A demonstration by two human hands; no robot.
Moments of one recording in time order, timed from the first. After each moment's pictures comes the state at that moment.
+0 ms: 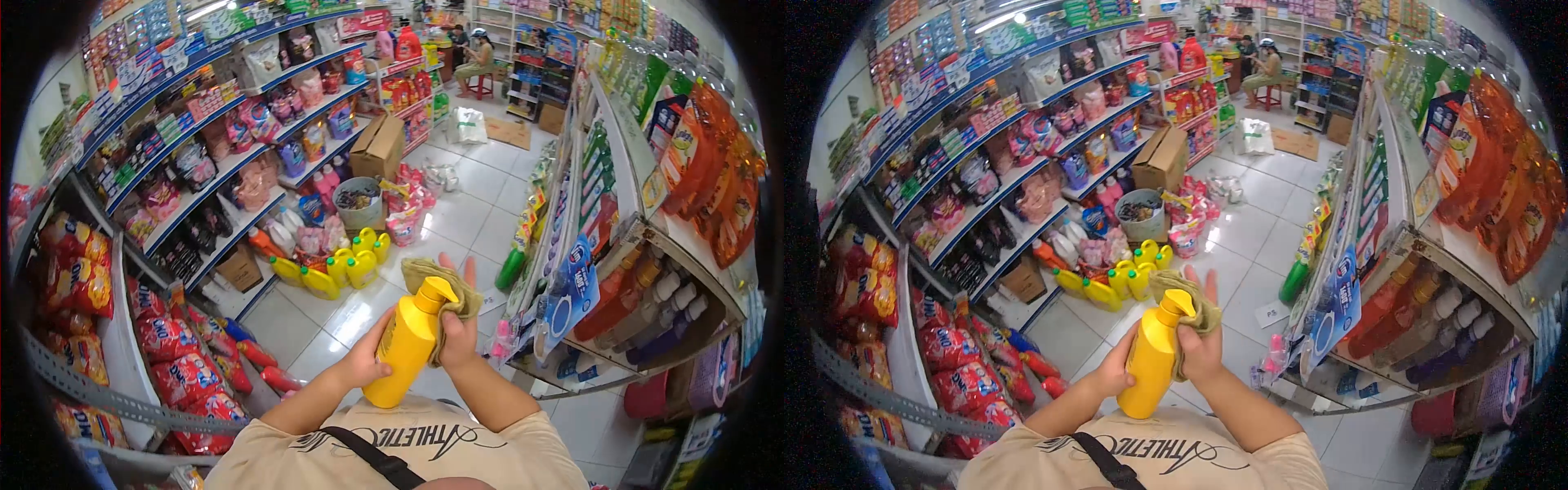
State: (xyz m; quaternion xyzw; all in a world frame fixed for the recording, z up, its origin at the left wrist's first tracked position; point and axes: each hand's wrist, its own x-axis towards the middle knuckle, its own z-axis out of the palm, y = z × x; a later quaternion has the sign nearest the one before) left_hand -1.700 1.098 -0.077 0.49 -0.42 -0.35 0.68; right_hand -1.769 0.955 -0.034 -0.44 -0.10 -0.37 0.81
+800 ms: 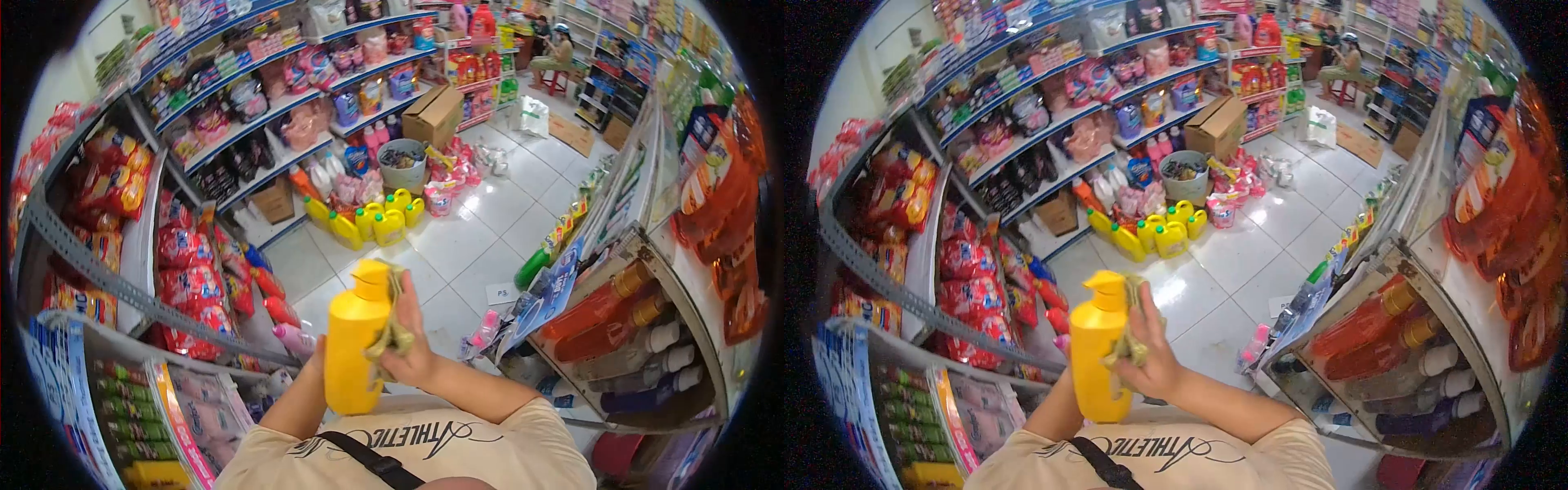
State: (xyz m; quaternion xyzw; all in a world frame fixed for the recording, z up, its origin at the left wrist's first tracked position) left_hand -1.818 1.074 -0.081 0.33 -0.21 -0.35 0.85; right_hand -1.847 0.916 -0.052 -0.68 -0.29 -0.24 0.63
